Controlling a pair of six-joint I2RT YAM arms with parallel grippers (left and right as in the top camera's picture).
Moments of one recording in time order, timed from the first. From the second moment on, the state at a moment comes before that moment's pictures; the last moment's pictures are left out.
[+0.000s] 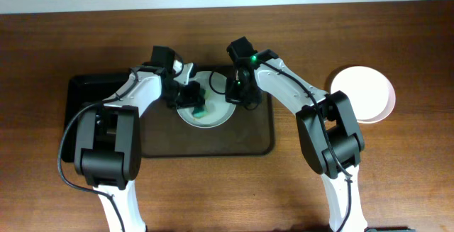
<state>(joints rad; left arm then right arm) -0.15 2.12 1.39 -0.59 0.53 -0.13 0.46 2.26 1.74 -0.87 -0.23 0.56</state>
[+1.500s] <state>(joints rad) -0.35 2.08 1.43 -0.74 -0.11 -0.18 0.47 2.26 1.74 -0.87 -0.23 0.53</state>
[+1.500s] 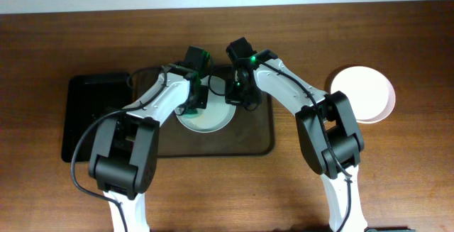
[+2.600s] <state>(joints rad) -0.22 2.07 1.44 -0.85 0.14 0.06 0.48 2.26 1.74 -0.87 -0.24 0.52</state>
